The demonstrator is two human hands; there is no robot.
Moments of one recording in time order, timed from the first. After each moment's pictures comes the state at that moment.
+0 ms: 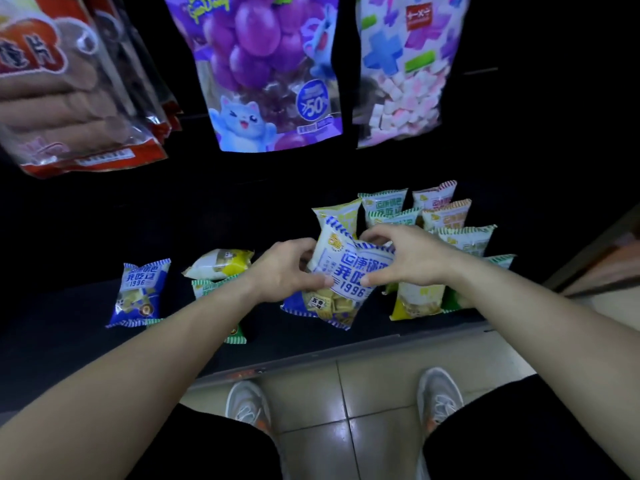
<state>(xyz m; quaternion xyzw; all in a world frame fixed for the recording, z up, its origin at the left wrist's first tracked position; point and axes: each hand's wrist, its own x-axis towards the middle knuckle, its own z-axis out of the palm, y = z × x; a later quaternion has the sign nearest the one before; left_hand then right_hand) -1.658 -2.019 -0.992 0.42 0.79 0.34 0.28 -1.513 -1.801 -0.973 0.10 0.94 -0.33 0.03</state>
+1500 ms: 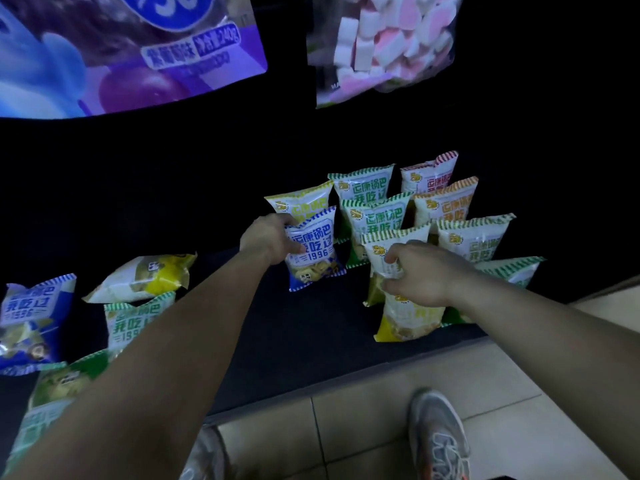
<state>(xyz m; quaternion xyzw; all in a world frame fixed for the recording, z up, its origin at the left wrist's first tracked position) -1.797 -1.861 -1.163 0.29 0.93 0.15 0.17 -1.559 -1.704 -1.088 0.24 0.93 -0.16 0.21</state>
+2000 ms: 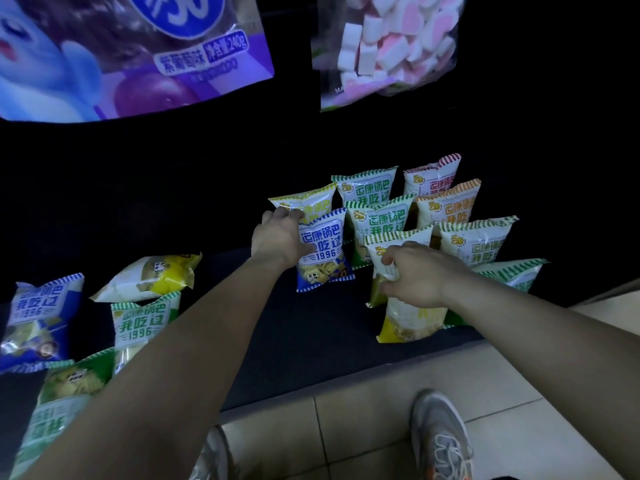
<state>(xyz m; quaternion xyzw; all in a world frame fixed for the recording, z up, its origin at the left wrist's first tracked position) -1.778 -1.855 -1.153 0.34 0.94 0.07 0.08 -1.564 -1.714 -1.081 0.24 0.94 -0.16 0.21</state>
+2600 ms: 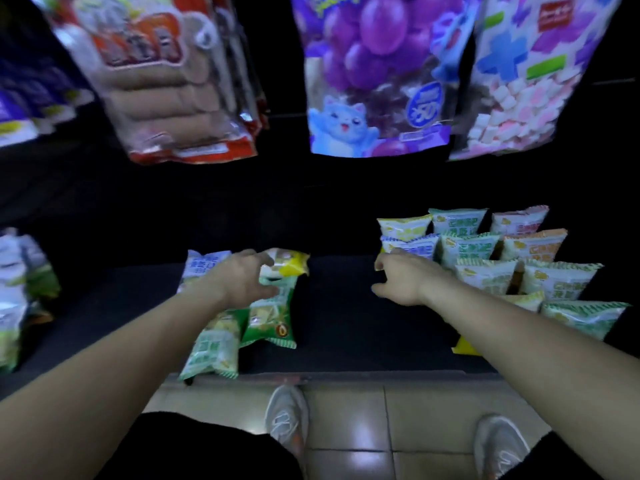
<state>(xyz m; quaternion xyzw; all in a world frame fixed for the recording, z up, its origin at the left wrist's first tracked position) -1.745 -2.160 -0.997 0.27 0.95 0.01 0.16 -1.625 -1.881 -1.018 0.11 0.97 -0.11 0.16</state>
